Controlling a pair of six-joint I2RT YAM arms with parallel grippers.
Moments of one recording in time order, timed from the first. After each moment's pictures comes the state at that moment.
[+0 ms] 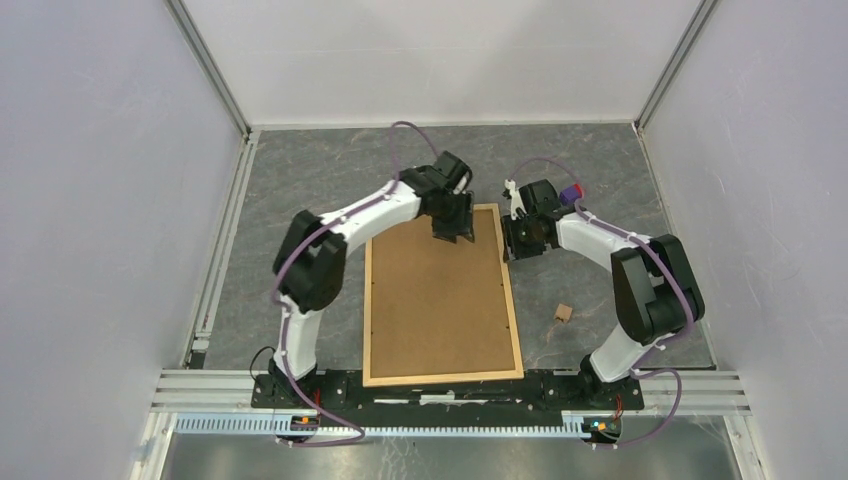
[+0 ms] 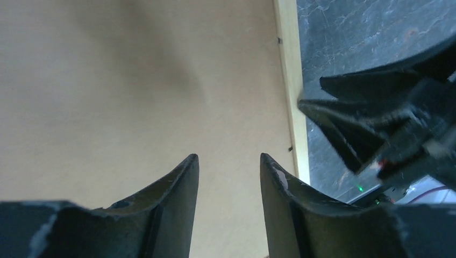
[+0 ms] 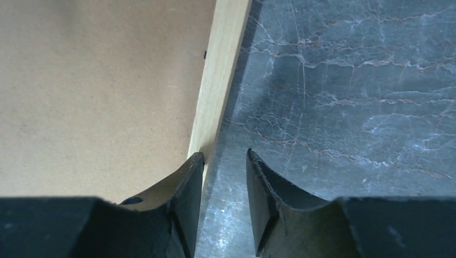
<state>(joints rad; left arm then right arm) -0.69 2.00 1.65 -0.69 0.16 -0.59 0.34 1.67 0.97 -0.43 -0.14 0.11</state>
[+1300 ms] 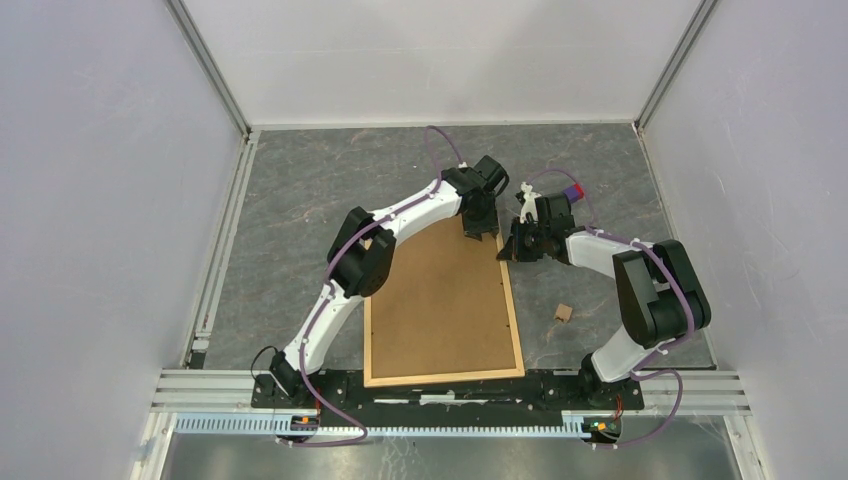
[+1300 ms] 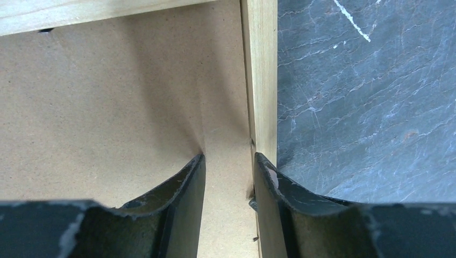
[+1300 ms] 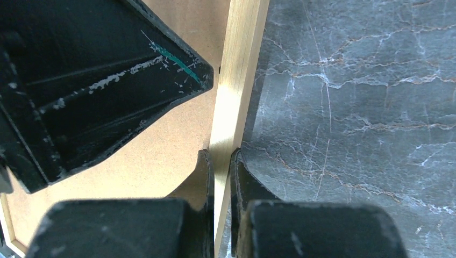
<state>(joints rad) -0.79 2.43 2.12 -0.80 0.02 -0.80 0.26 1.63 0.76 -0.05 -0.34 0.25</state>
